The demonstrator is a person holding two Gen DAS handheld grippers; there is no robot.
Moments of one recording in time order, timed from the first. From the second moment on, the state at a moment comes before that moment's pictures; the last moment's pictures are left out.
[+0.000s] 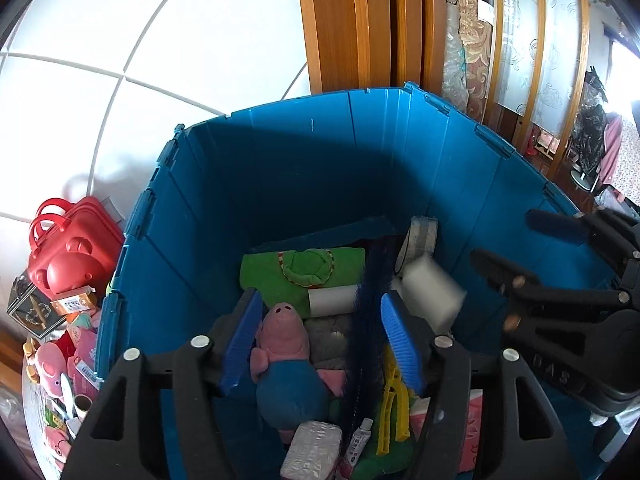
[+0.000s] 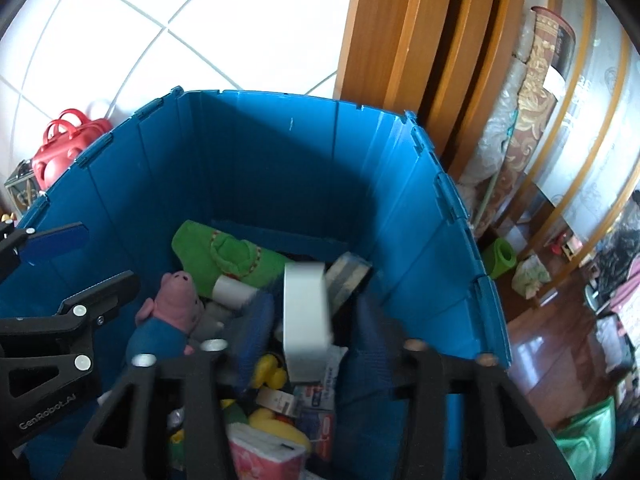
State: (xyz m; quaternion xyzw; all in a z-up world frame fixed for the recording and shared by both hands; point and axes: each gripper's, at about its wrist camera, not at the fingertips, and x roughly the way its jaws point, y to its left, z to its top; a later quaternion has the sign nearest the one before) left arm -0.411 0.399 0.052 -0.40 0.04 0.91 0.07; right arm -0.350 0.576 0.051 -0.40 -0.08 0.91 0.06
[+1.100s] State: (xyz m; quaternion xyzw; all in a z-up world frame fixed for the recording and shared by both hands) left arm -0.229 0.321 0.100 -0.22 -0.04 0.97 0.04; right arm -0.201 0.523 0.089 -0.27 -0.06 0.96 0.04
